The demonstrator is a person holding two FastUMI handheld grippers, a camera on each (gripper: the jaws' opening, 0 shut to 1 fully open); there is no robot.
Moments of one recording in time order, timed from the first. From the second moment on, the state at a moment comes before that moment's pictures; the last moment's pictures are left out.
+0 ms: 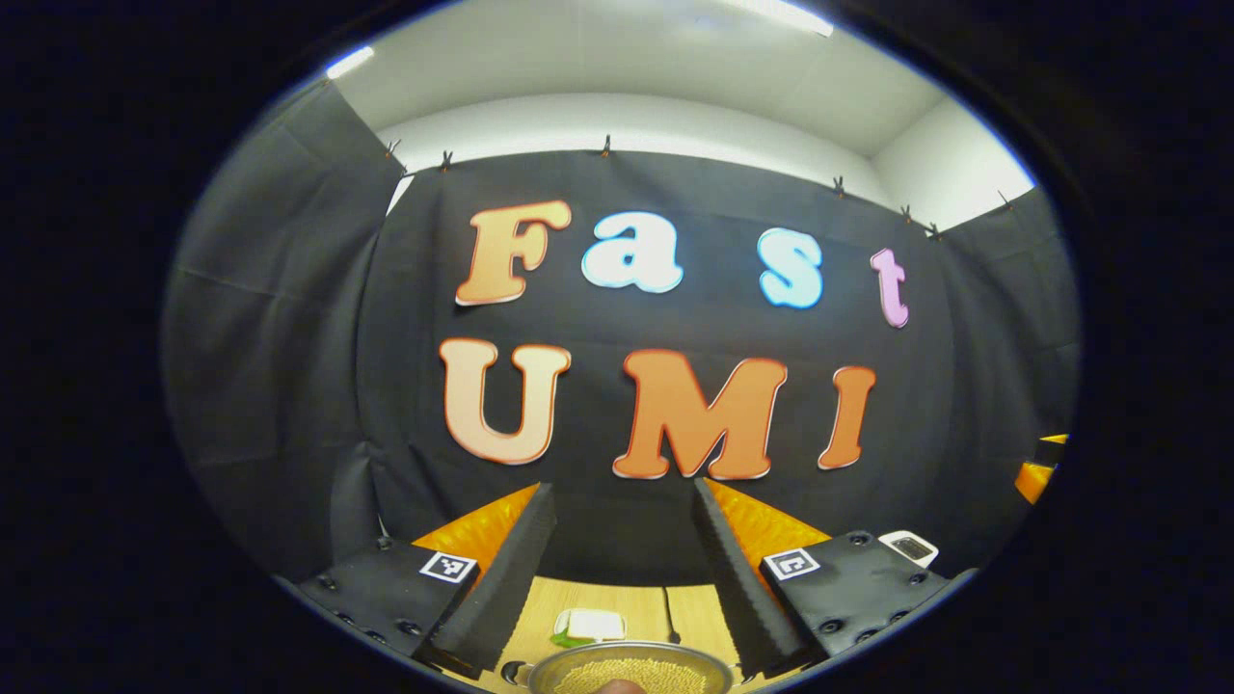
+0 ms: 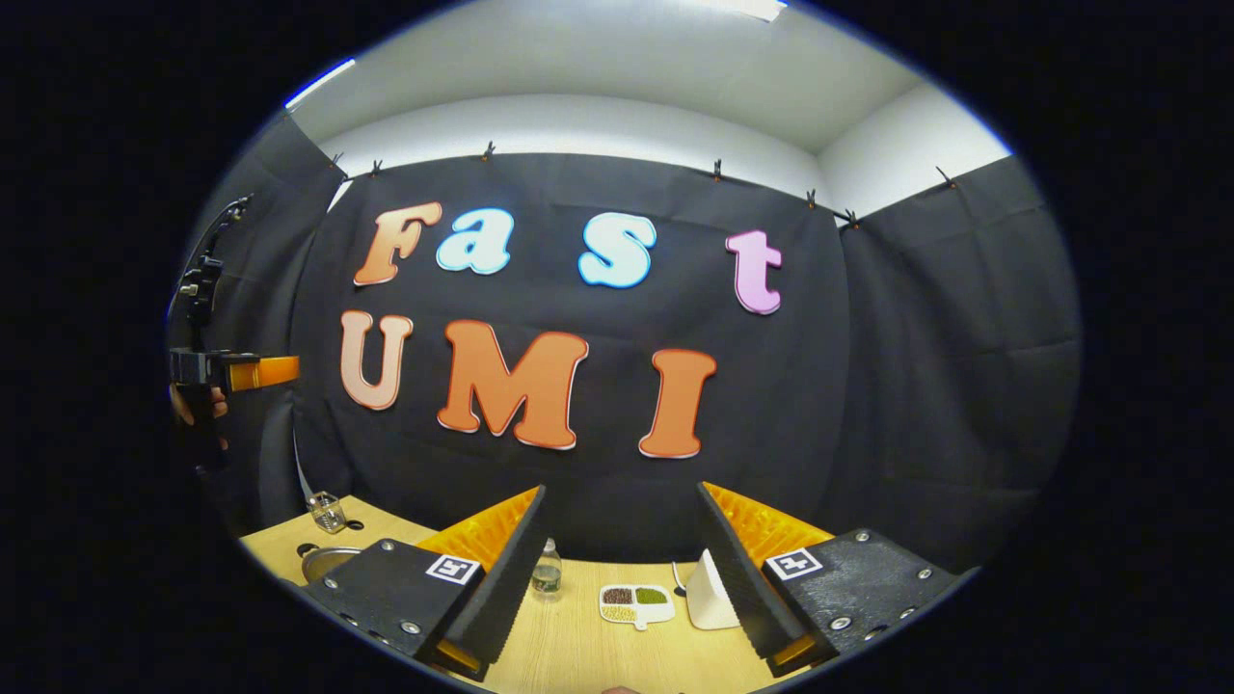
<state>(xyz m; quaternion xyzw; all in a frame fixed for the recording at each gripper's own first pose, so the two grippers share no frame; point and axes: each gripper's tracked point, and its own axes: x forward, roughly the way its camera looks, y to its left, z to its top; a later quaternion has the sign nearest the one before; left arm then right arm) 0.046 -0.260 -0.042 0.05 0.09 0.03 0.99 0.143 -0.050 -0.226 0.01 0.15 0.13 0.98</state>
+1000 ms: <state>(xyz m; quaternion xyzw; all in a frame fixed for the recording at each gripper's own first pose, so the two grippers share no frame) -0.021 -0.312 0.050 0.03 -0.05 0.05 1.00 0.162 -0.090 -0.161 0.03 0.05 0.13 0.99</state>
